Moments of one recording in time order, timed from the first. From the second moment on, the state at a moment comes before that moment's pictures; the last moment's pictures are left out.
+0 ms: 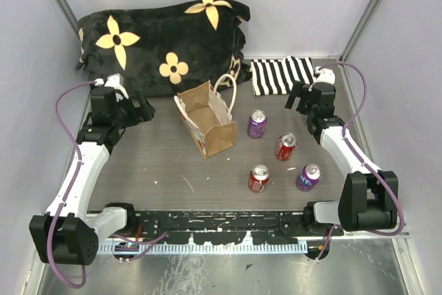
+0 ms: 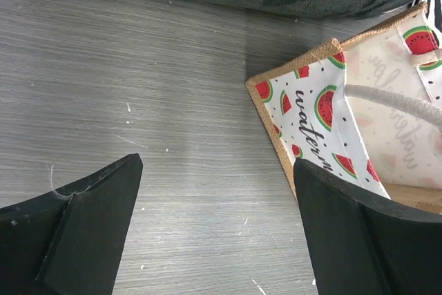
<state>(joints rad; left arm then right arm) -0.06 1.08 0.91 -0.39 0.10 -0.33 0.04 1.30 0.84 0.02 0.12 0.22</state>
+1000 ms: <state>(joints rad) -0.11 1.54 1.42 -0.50 0.28 -0.62 0.04 1.33 0.93 -0.11 0.07 0.13</state>
